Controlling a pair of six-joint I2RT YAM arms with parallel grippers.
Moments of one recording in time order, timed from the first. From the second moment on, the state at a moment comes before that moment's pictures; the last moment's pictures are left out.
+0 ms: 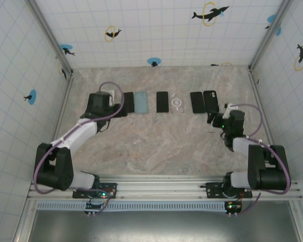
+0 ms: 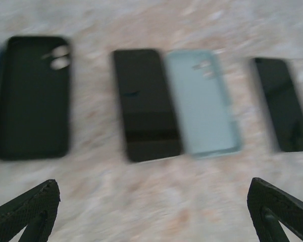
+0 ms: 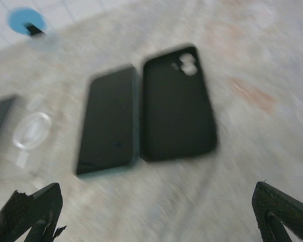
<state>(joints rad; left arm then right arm) -0.24 1.37 0.78 -0.15 0.06 -0.21 0.01 1.36 0.32 0.53 -0.13 0.23</state>
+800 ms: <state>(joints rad) 0.00 1.51 0.40 0.47 0.03 -0.05 0.01 1.35 0.13 0.80 -0.07 0.07</state>
